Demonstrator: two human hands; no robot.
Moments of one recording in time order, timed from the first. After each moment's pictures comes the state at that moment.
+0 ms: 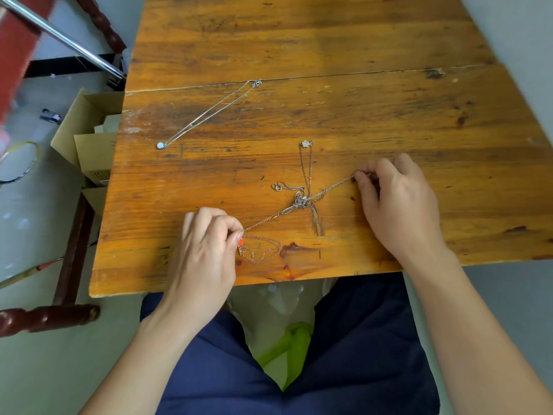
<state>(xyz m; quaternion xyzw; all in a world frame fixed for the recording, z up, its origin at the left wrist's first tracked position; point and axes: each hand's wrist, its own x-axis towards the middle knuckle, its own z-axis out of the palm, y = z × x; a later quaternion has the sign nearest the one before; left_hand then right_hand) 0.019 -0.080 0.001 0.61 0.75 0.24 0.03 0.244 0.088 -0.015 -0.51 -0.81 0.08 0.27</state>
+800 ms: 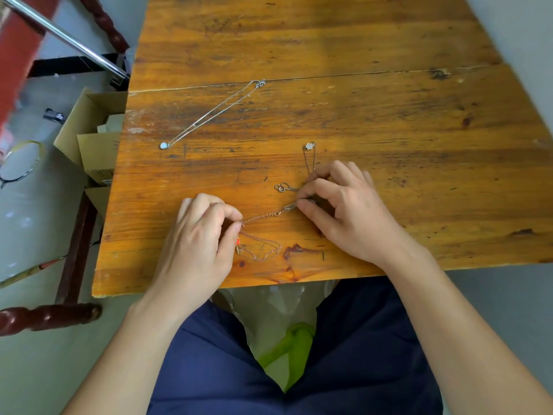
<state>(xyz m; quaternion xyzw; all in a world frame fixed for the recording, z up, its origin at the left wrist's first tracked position) 0.002 -0.070 0.014 0.61 0.76 0.21 0.06 0.206 0.073 -0.009 -0.32 -0.90 0.20 0.22</state>
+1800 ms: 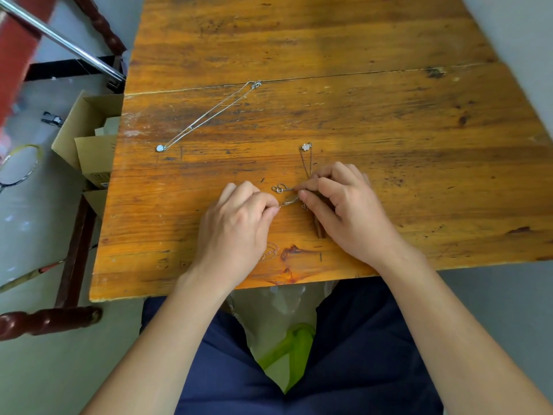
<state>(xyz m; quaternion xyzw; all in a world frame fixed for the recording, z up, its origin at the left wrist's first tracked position) 0.030 -0.027 0.006 0.66 0.72 0.22 0.01 0.205 0.076 -0.022 -0.35 -0.87 0.22 0.27</state>
